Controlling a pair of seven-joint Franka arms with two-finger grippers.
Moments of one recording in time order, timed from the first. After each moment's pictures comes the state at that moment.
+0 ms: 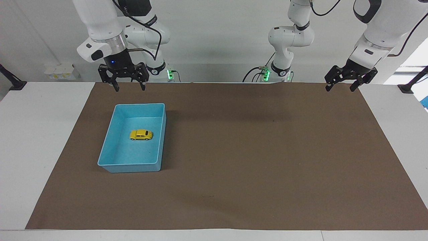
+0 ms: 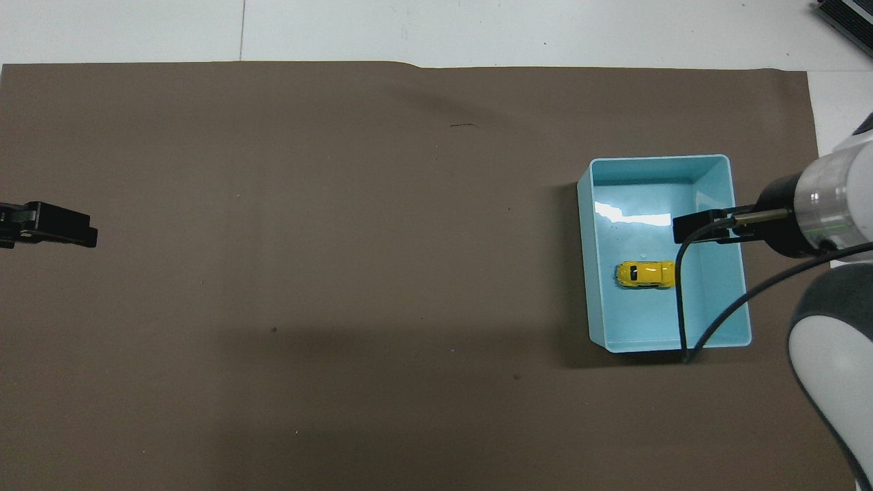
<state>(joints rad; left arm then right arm) -0.10 -0.04 0.06 -1.61 -0.02 1.54 0.02 0.06 -0.09 0.01 -1.66 0.02 1.63 0.08</state>
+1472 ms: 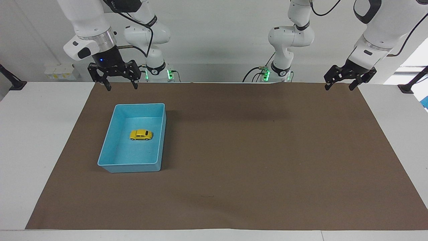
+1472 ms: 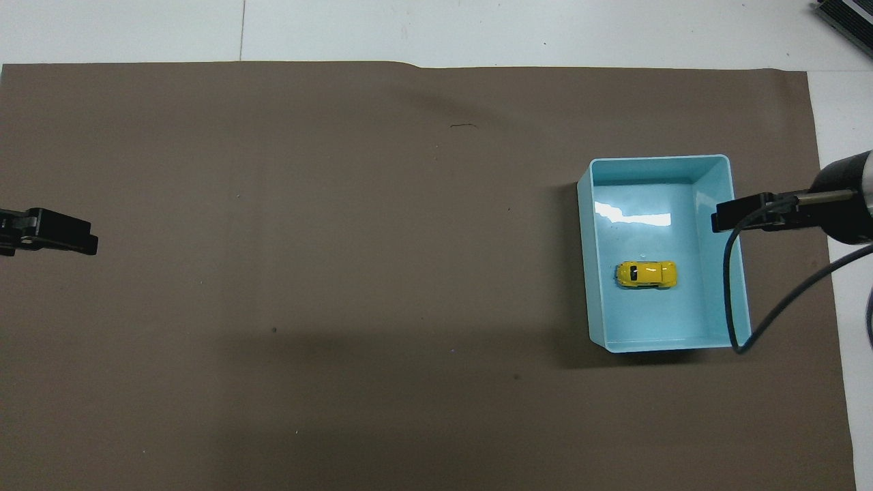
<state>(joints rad) -0.10 -0.04 0.06 -1.61 -0.02 1.52 0.02 0.08 -0.04 -0.02 -1.58 0.03 1.61 0.04</state>
